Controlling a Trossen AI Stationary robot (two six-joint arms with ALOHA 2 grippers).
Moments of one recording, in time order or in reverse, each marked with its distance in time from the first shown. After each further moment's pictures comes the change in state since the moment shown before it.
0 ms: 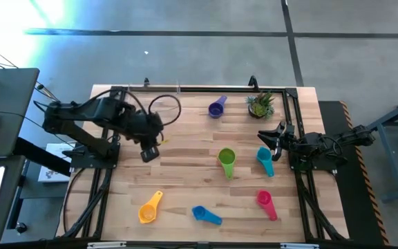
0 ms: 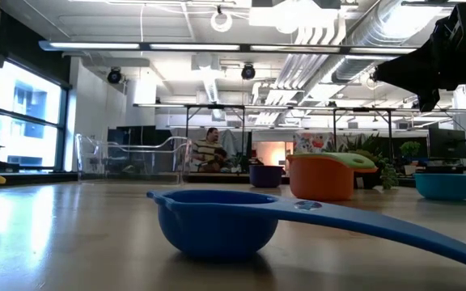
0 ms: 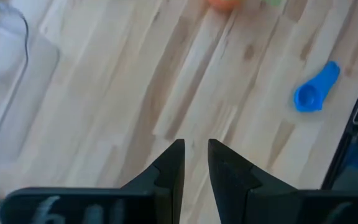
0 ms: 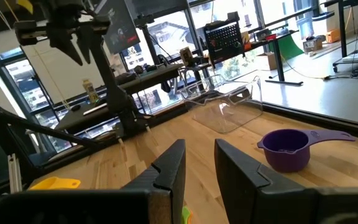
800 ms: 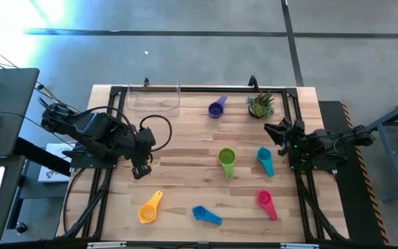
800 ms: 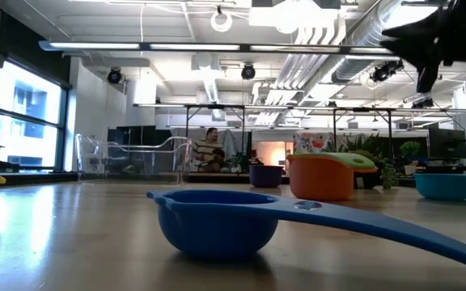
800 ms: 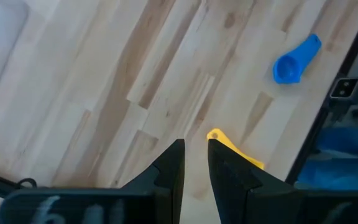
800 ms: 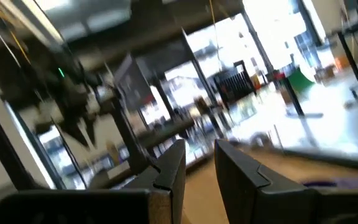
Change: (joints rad) left arm -0.220 -0.004 0.000 -0.051 -0.041 -0.257; right arm 0.000 0.000 0.000 0.306 0.025 -0.025
